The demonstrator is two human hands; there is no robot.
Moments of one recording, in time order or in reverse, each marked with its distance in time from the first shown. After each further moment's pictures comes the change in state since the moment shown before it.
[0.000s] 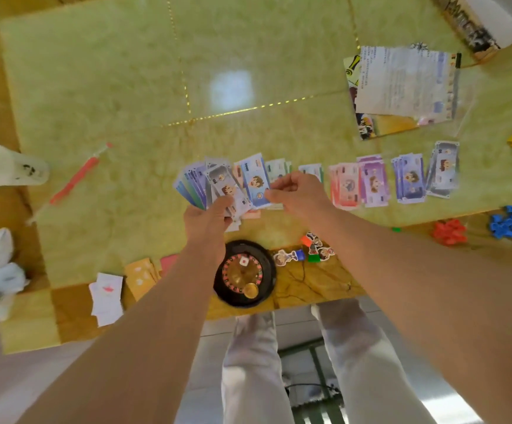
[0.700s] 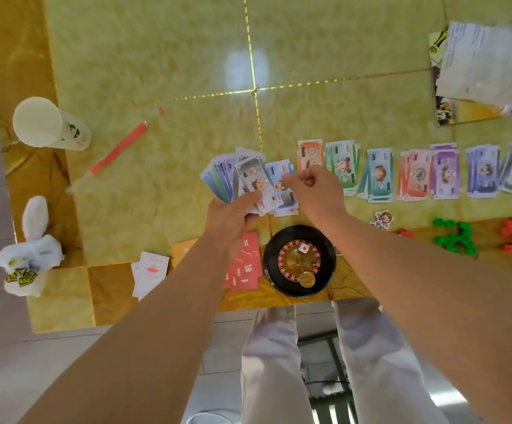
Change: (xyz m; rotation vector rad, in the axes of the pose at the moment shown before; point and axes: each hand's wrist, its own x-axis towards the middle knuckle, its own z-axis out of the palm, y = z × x) left_hand 0.037 0.003 -0.084 -0.101 -0.240 -0.061; right_hand -0.001 0.005 0.107 -0.221 0.212 -0.059
